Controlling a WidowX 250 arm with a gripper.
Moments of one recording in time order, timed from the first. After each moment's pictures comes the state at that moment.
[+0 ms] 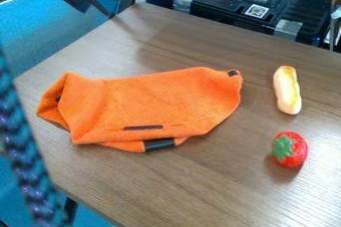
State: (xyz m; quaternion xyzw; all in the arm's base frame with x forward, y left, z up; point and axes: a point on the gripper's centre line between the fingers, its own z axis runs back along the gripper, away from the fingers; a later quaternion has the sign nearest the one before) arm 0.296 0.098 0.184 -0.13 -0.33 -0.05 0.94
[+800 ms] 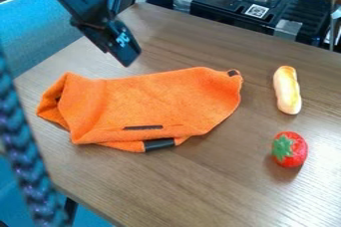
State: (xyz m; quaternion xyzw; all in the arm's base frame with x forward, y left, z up) arm 0.278 0.048 0.147 -0.09 -0.28 -0.16 0.94
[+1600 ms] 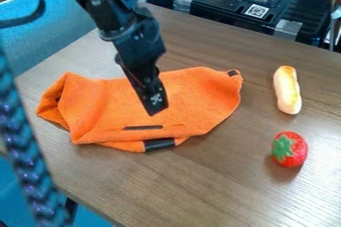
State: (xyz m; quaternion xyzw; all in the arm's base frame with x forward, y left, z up) arm 0.285 0.010 0.093 -0.02 -0.18 -0.28 0.94
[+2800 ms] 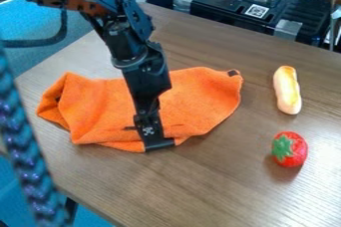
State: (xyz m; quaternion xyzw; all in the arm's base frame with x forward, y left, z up) arm 0.278 0.002 0.058 -0.02 -0.13 -0.43 0.89
